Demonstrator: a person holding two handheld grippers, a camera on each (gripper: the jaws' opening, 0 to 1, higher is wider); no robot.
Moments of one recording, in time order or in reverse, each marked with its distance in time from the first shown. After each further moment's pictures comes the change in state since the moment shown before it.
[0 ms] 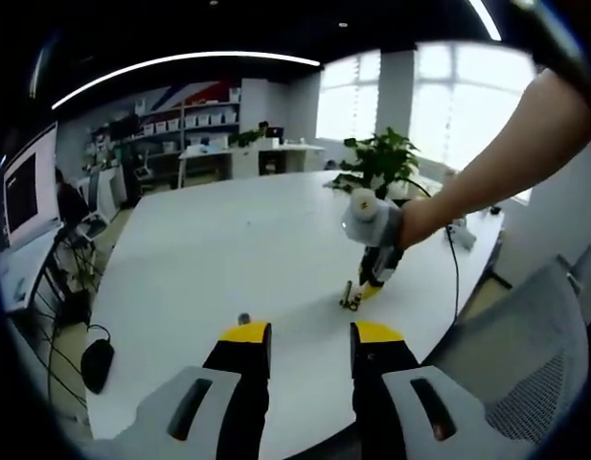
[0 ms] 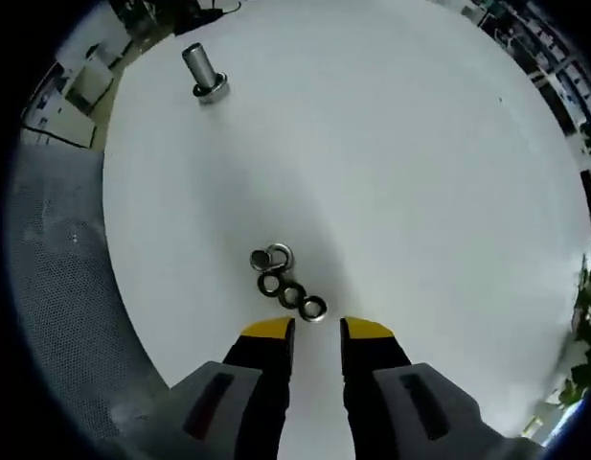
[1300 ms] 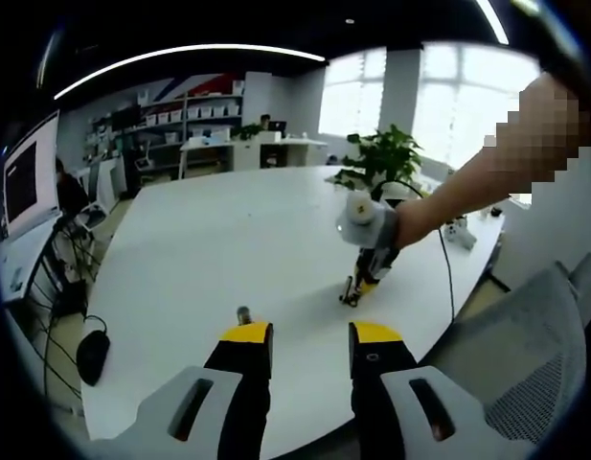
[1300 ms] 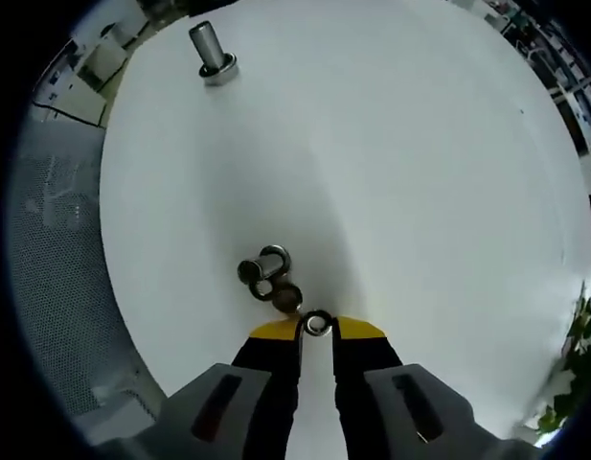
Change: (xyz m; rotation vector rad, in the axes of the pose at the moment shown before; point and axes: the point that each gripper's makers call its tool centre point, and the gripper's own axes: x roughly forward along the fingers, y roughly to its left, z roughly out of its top) left arm 0.003 0.003 -0.006 -0.032 0.025 -0.004; right arm 0.009 -0.001 0.006 -0.121 0.070 -0.008
